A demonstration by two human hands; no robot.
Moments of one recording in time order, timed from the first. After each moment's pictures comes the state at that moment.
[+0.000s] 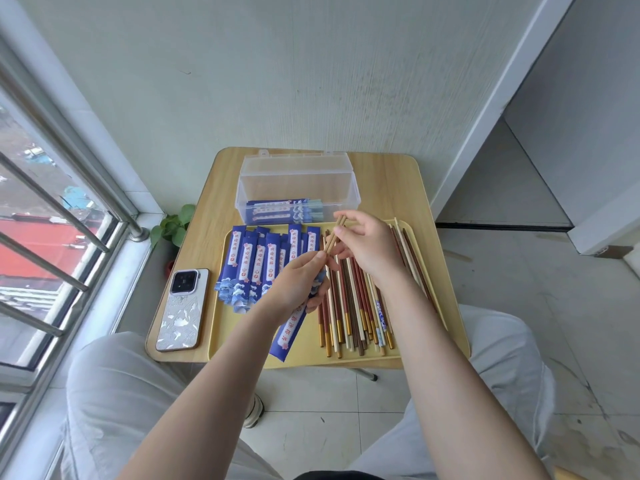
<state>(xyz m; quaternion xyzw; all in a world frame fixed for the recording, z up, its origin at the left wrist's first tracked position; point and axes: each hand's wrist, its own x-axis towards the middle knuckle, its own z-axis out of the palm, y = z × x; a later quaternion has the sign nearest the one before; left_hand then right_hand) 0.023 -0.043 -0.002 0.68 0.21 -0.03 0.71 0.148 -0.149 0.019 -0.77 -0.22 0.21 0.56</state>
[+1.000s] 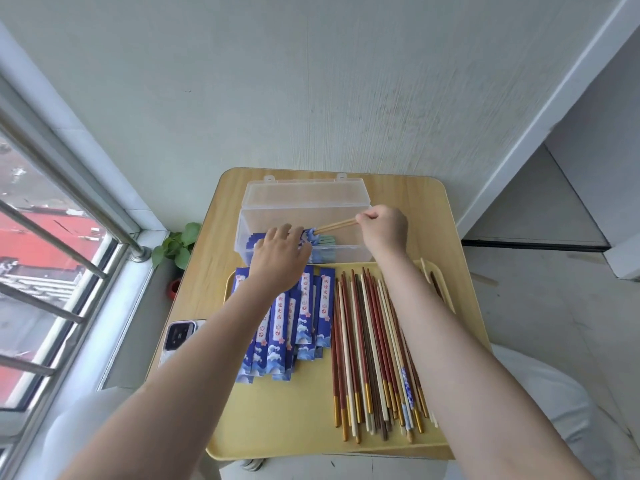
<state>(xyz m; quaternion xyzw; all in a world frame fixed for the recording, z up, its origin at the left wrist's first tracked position) 0.132 0.082 -0.026 0.95 0.27 -0.01 0.17 0.267 -0.048 -0.001 -0.90 -0.13 0.08 0.42</state>
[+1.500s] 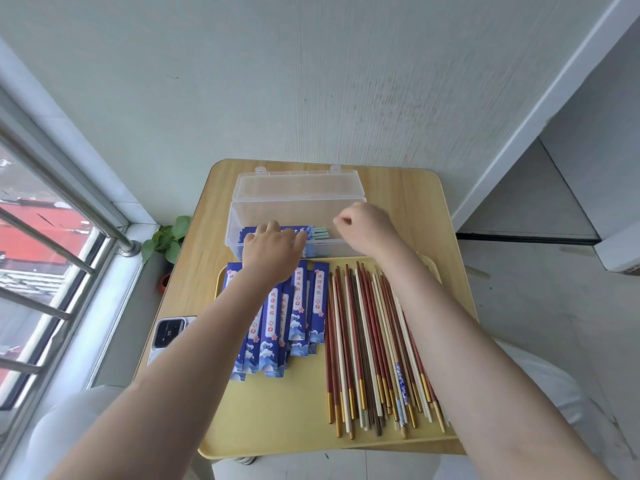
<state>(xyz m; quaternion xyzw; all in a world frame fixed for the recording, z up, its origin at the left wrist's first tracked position) 0.137 0.079 -0.021 0.95 0.30 -0.01 0.13 0.269 -0.049 0.007 -0.91 -0.38 0.10 0.15</state>
